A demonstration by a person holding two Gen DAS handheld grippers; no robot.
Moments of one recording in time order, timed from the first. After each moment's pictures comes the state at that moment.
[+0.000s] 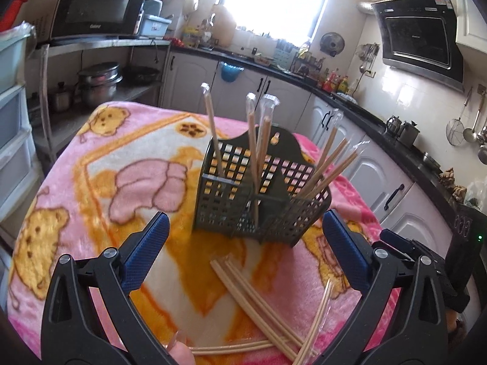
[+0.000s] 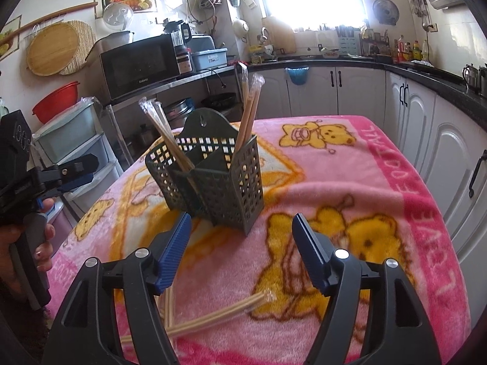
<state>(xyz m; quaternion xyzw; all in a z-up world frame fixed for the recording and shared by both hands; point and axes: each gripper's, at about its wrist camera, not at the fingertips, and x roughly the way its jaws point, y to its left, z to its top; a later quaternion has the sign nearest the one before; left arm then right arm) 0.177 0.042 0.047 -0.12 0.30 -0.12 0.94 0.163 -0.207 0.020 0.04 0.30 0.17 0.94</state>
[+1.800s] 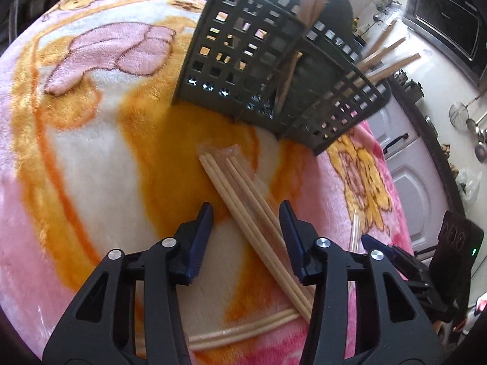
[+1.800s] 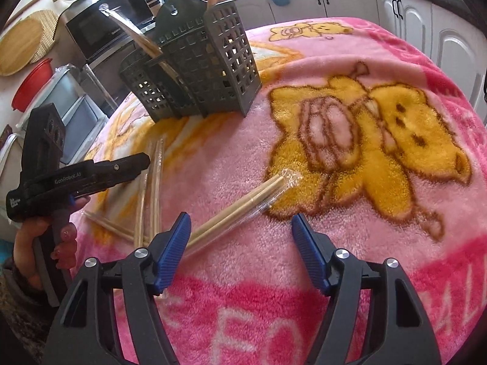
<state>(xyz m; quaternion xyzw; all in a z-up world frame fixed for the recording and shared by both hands) 0.219 0.030 -0.077 -0.18 0.48 -0.19 0.84 0.158 -0.194 -0.071 0.10 0.46 0.16 0.87</state>
